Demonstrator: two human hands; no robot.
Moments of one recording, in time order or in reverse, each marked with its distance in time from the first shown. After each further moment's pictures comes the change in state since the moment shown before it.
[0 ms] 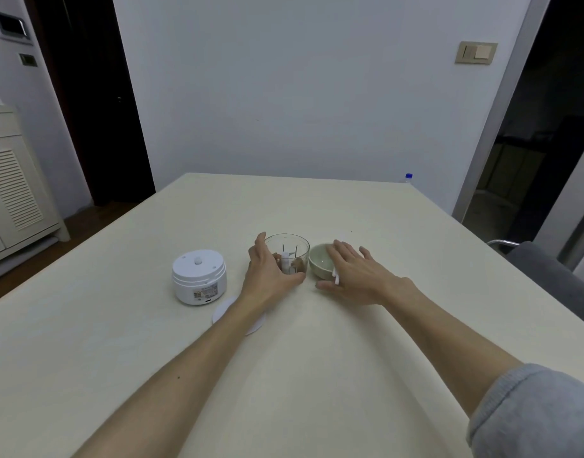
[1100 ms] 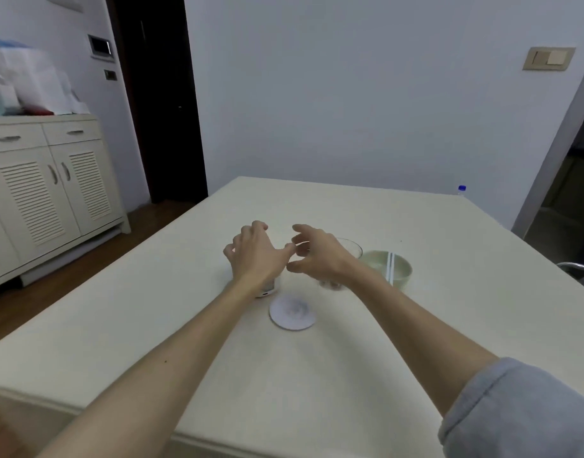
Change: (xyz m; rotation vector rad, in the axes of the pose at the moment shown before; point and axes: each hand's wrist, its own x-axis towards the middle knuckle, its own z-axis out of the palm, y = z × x) left_hand -0.008 -0.006 -0.101 0.372 0.319 -0.131; right_hand 0.042 -0.142 -0.041 0.717 0.064 -0.062
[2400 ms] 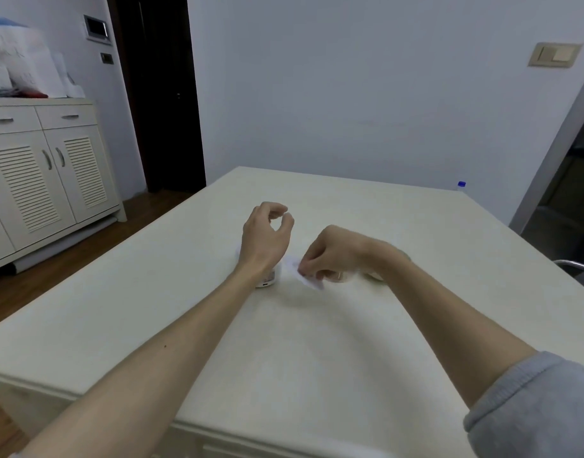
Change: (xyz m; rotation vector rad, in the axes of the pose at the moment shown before) left_hand -0.005 0.007 -0.005 -0.557 0.063 0.158; right_hand -0.015 0.000 -0.032 -0.130 -0.315 0.103
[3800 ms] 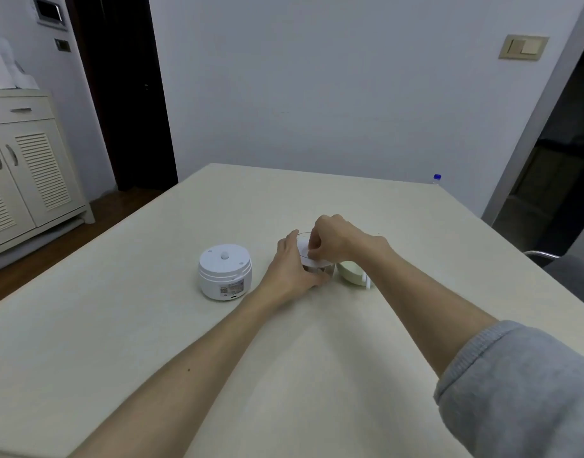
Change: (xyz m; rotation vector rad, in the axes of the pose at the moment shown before) left_hand -0.008 -0.026 0.087 0.150 -0.530 -0.121; right_hand 0.030 0.037 -0.027 -0.326 0.240 0.195
